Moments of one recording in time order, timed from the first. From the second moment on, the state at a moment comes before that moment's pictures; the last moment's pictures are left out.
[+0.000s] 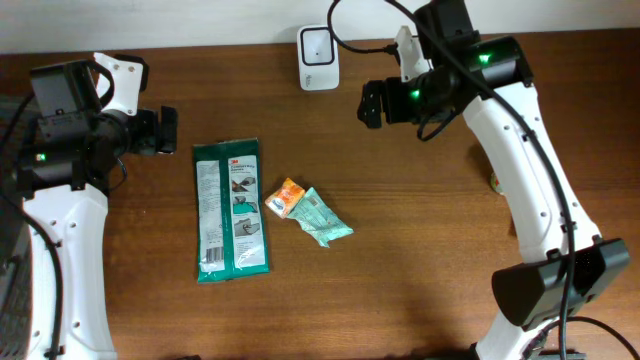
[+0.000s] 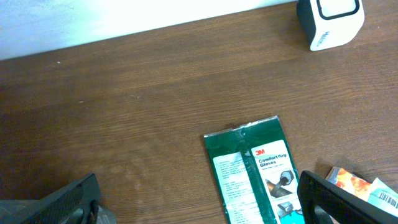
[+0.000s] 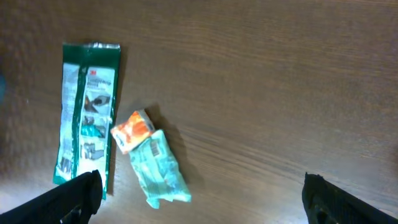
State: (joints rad) left arm 0.16 1.48 1.52 -0.83 0.15 0.29; right arm 0.27 1.88 2.04 -1.29 -0.25 0.16
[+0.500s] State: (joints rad) left arm 0.16 1.48 1.52 -0.82 0.15 0.29; right arm 0.46 1.89 1.57 -1.07 -0.36 0.15
